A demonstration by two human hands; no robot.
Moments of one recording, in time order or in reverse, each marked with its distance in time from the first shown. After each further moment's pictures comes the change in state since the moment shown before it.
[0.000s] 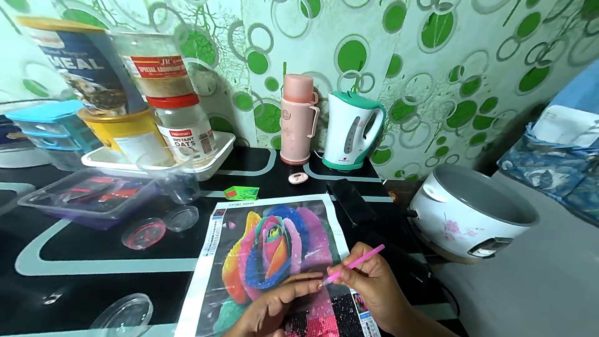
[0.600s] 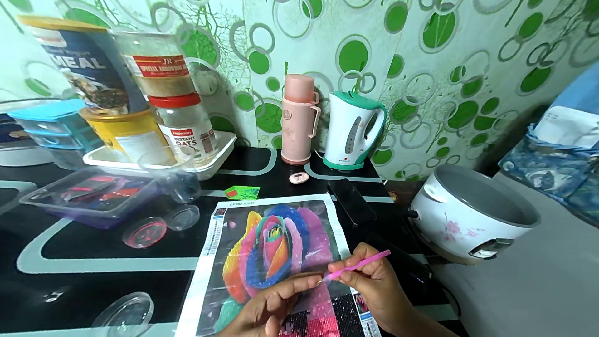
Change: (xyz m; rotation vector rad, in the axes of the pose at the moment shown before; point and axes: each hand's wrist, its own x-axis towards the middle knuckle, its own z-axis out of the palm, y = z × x) left_hand -0.001 0.001 -0.004 -0.197 -0.017 -0.040; right_hand 0.000 0.002 -0.003 -0.024 -0.053 -0.076
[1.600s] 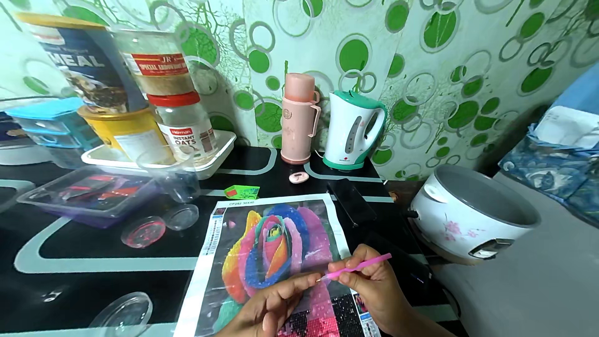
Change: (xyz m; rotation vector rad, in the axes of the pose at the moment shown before) left_hand 0.001 -0.002 0.001 -0.078 0.004 0.002; right_hand -0.001 0.004 0.000 0.021 -0.005 -0.035
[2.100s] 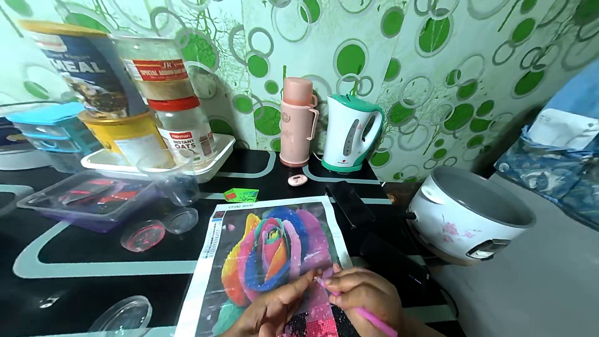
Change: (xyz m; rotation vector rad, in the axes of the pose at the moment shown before) left_hand -0.001 0.001 0.003 0.029 -0.032 0.005; right_hand 0.000 0.004 -0.003 -0.695 -0.224 -0.741
